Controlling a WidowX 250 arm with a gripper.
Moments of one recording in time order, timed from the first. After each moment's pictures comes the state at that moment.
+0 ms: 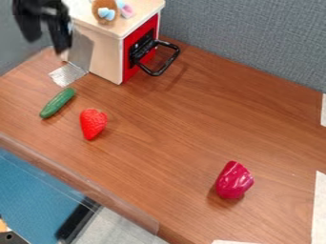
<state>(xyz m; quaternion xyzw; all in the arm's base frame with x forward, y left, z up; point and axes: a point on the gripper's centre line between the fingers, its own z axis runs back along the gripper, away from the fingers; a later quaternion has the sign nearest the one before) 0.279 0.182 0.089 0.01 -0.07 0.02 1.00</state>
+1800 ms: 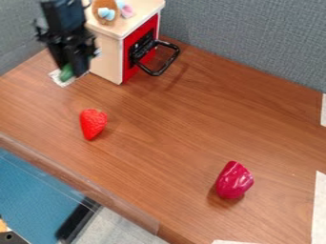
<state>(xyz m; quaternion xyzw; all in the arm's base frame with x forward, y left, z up) 0.278 0.109 0.100 -0.05 -0.09 0.02 0.99</state>
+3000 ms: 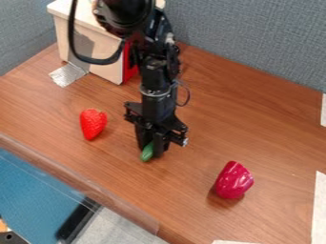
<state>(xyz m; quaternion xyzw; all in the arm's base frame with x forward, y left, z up) 0.298 -0.012 -0.009 -0.05 -0.02 -0.02 1.00</state>
